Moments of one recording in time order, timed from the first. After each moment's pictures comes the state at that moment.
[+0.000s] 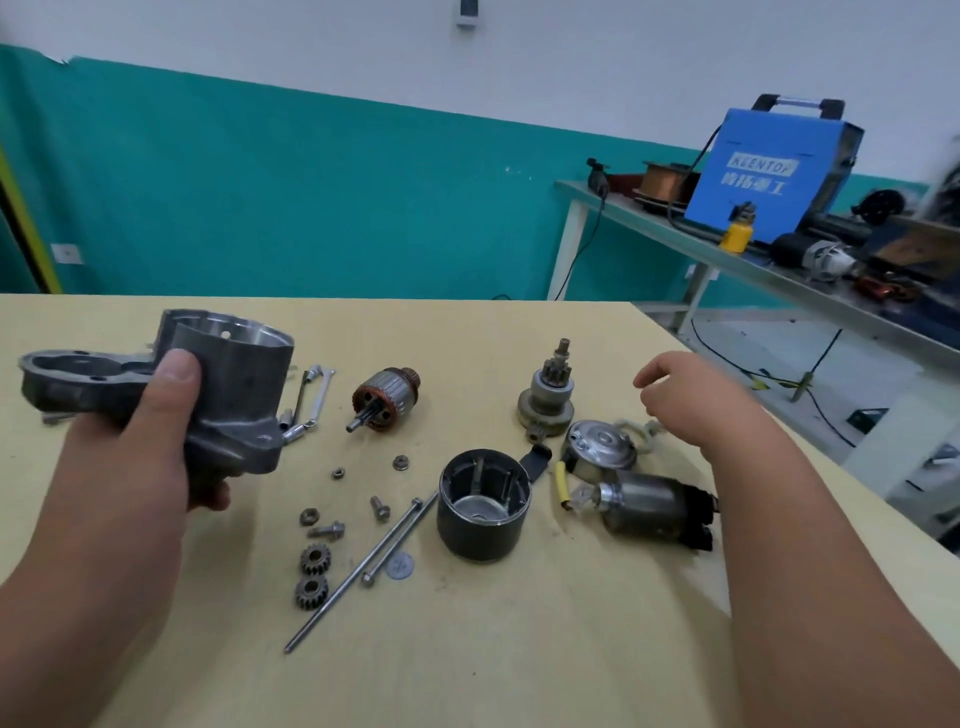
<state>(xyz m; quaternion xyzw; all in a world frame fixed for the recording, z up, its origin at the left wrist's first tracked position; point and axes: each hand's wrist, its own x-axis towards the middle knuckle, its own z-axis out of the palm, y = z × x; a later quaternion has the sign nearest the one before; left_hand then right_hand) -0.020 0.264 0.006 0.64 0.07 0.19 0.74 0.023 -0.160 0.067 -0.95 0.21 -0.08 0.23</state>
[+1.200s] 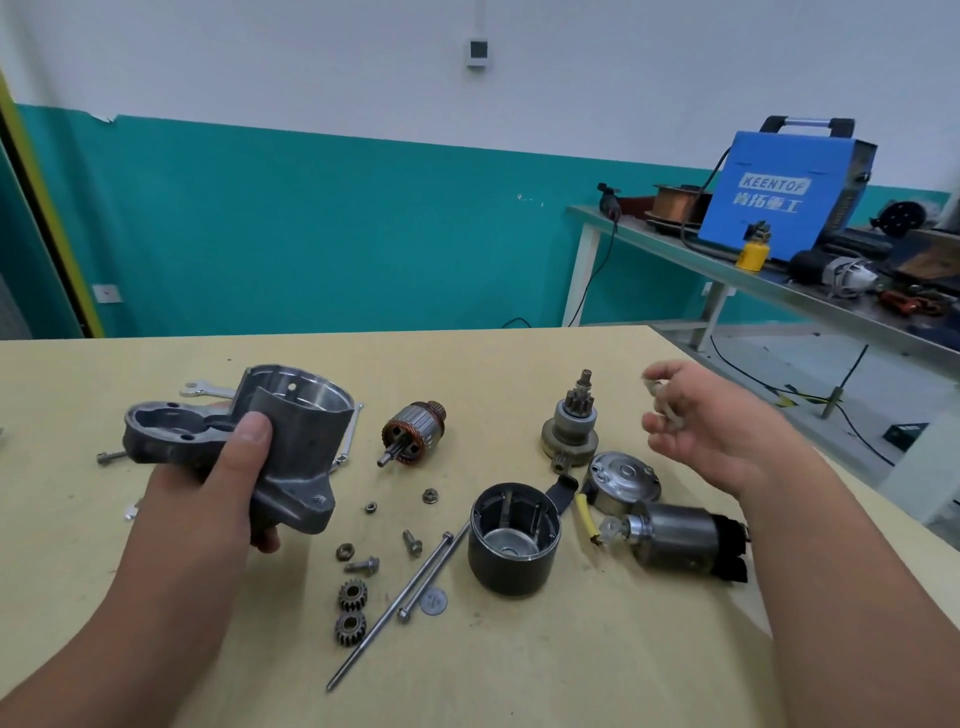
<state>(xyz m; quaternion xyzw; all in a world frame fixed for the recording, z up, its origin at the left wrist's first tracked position) -0.039 0.255 0.017 0.70 0.02 0.19 0.69 0.031 -0.164 0.058 -0.67 0.14 -0.04 0.73</state>
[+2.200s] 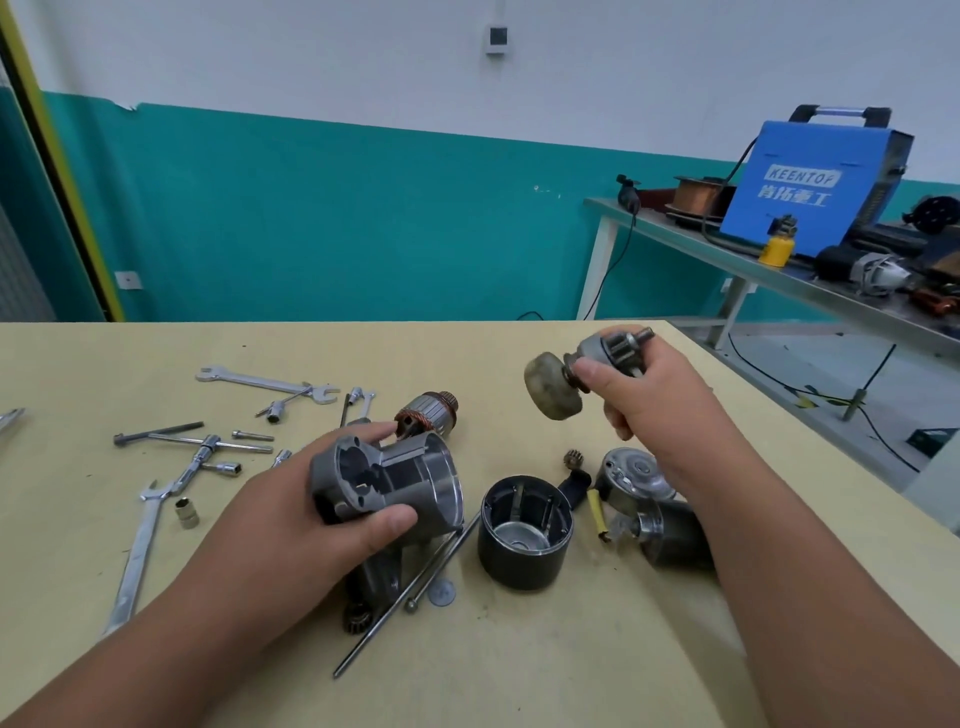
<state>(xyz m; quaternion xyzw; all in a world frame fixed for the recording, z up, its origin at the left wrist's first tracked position) -0.052 0.231 0.026 0.84 -0.12 0.10 0.51 0.020 -0.089 0.068 -0.81 -0.02 -0.16 0.56</state>
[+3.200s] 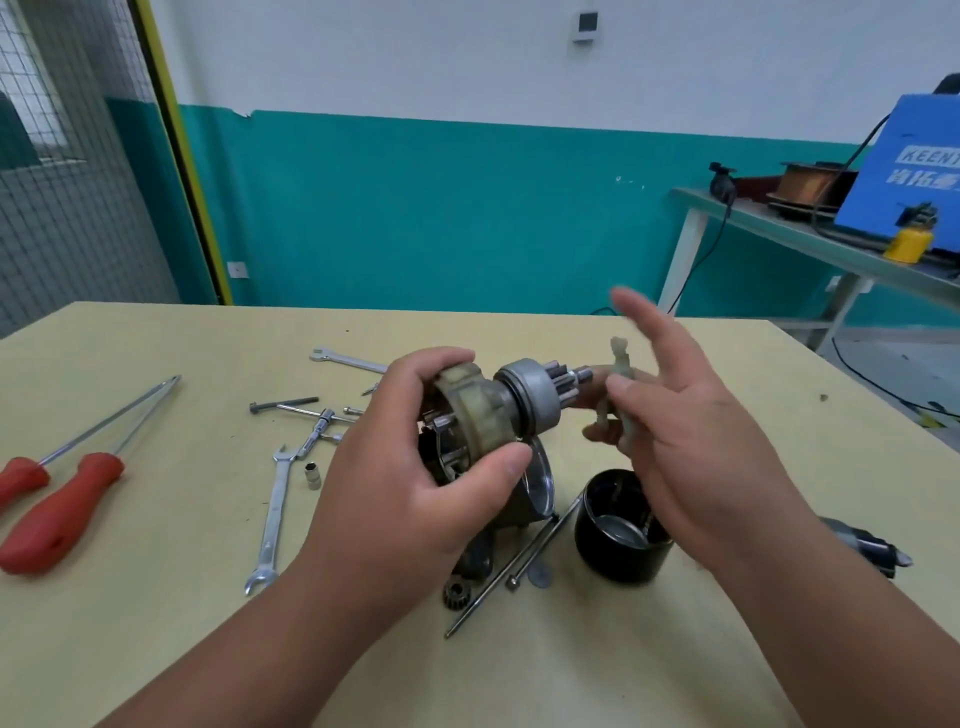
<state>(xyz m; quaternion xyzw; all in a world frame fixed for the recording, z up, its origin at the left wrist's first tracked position) -0.080 0.223 0.052 0.79 -0.16 0.26 0.53 -0.028 0.008 0.070 -0.67 -0.15 -0.07 0.72</state>
